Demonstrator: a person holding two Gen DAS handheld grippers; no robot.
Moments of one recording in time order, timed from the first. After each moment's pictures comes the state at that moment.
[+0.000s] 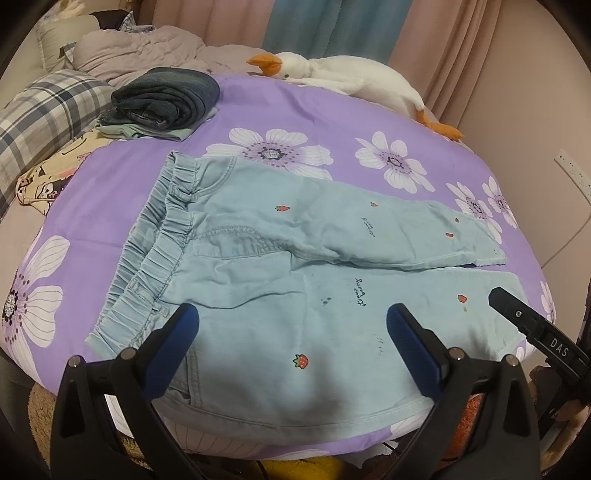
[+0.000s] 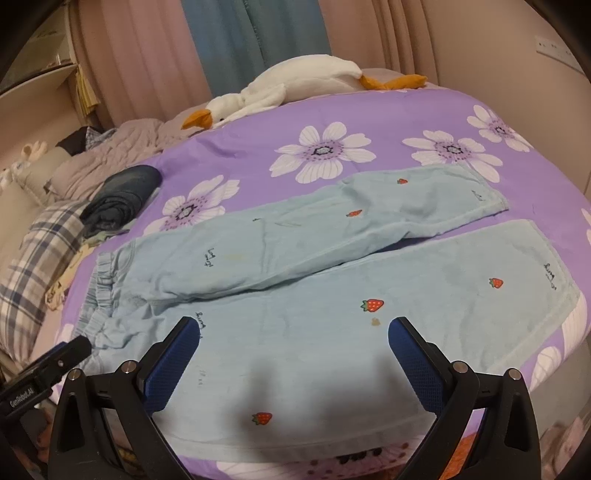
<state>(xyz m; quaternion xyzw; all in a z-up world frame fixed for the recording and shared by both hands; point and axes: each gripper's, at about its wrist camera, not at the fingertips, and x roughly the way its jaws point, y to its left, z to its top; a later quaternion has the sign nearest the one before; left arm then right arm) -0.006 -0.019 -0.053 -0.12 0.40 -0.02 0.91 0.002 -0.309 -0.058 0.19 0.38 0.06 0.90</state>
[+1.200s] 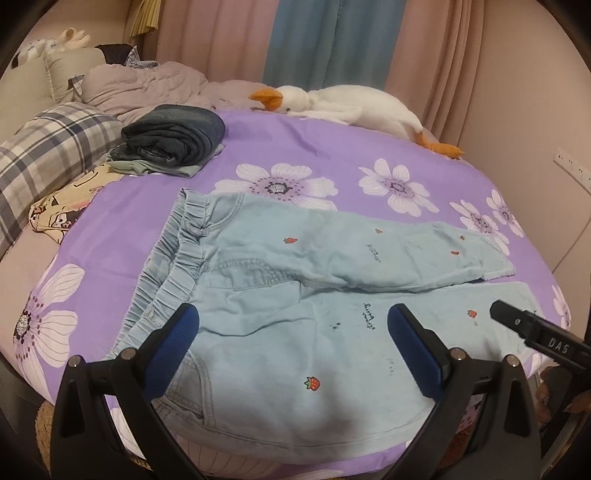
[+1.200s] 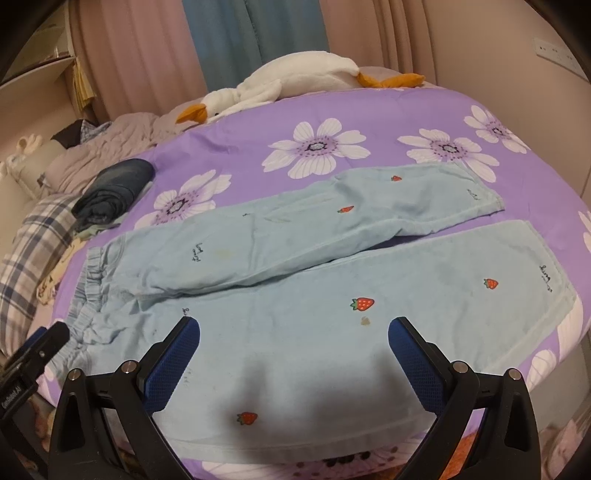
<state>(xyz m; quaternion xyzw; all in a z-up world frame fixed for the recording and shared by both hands) -0.014 -0.020 -0.047 -0.10 0.34 -0.01 0.94 -0.001 -0.291 -0.059 0.18 0.38 0.05 0.91</state>
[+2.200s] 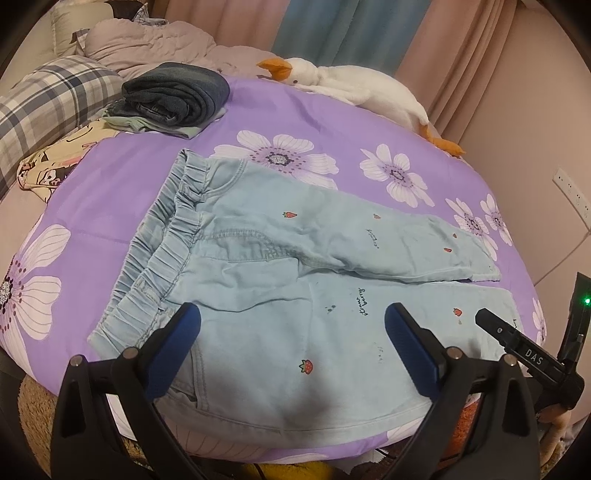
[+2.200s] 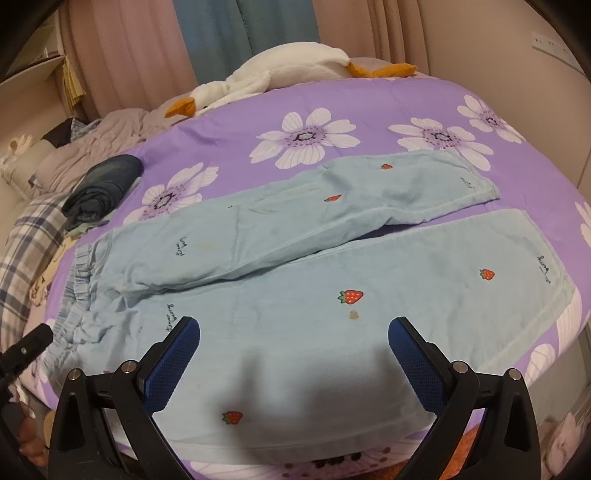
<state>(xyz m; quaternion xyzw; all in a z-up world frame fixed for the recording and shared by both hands) -0.009 -0.003 -0.053 -0.15 0.39 -0.02 0.91 0.004 -0.291 -0.065 0.18 0.40 0.03 0.90</state>
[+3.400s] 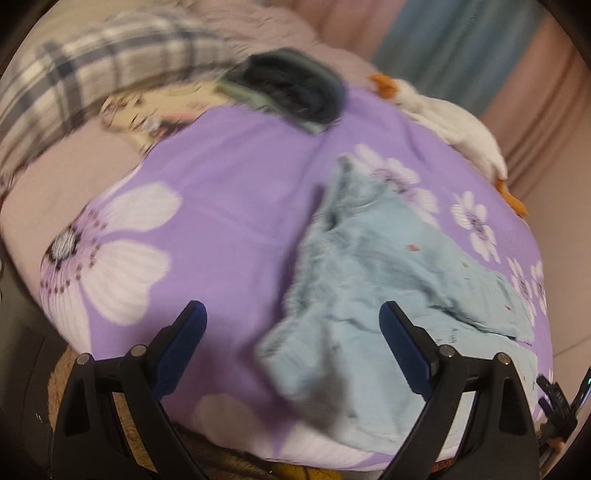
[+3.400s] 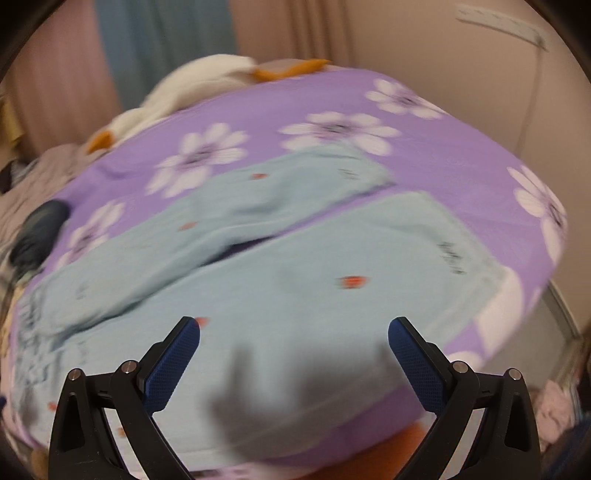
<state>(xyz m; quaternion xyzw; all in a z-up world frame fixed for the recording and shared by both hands) -0.027 0.114 -0.082 -0.25 0.41 0.11 0.87 -0.005 -0.406 -0.097 0.22 0.42 -0.10 0.88</state>
